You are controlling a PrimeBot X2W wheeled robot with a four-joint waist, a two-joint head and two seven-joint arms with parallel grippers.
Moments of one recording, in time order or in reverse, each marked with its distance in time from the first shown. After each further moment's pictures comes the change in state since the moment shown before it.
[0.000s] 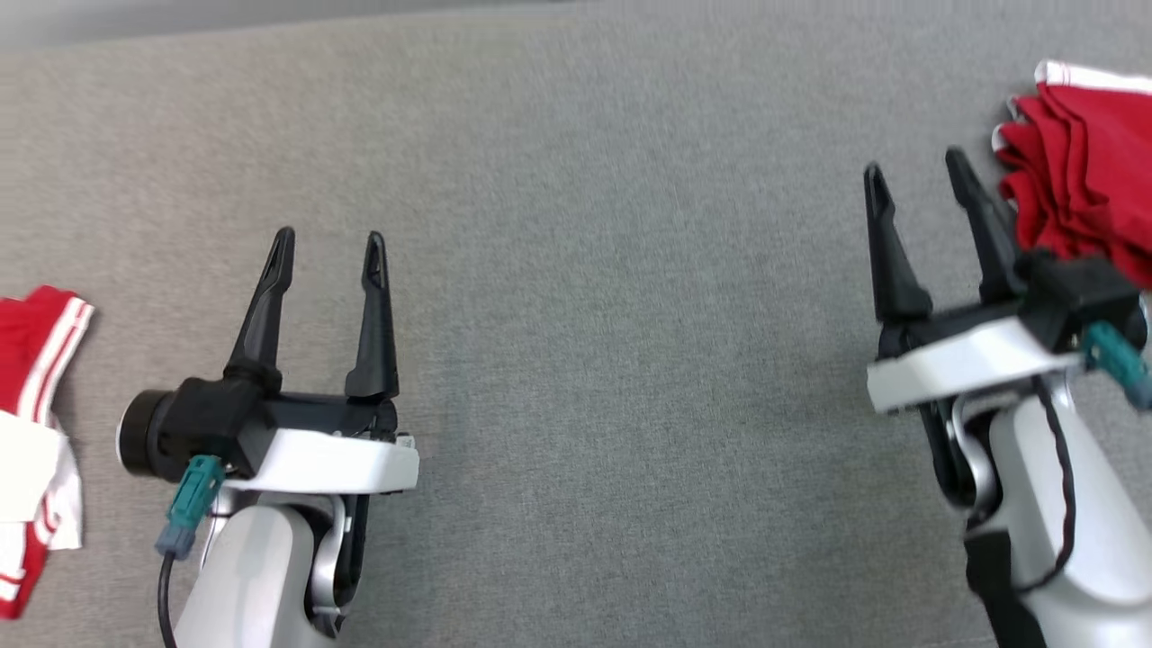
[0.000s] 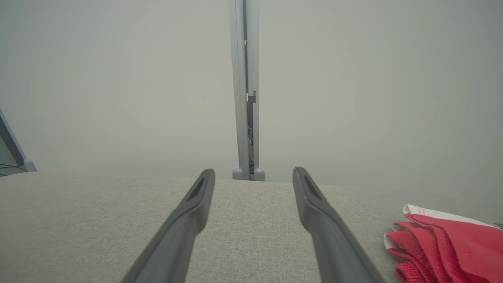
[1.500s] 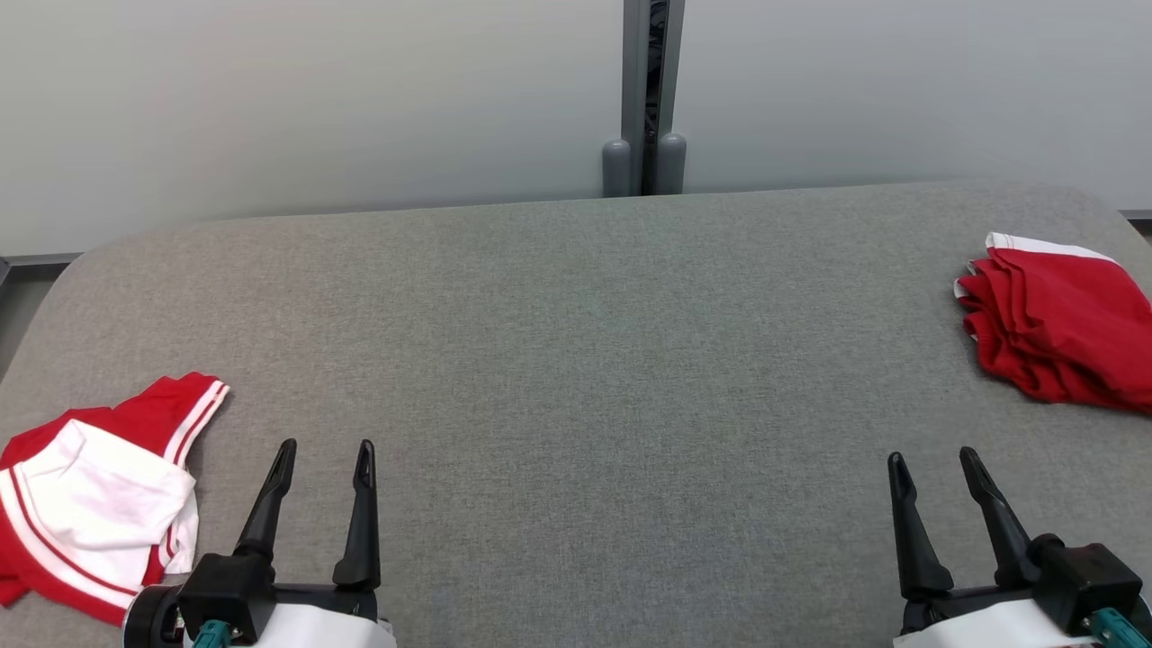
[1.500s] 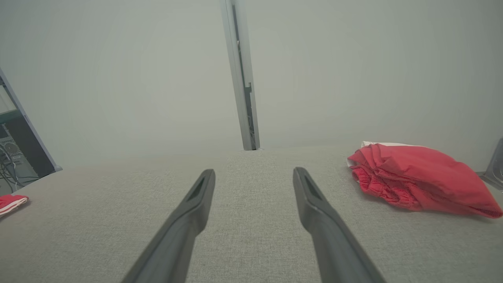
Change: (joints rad) left arm 0.336 -0.045 0.124 0.025 0.078 -0.090 -0.001; right arm 0.592 0.045 -0.086 -0.233 0.022 0.000 0.000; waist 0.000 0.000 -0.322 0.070
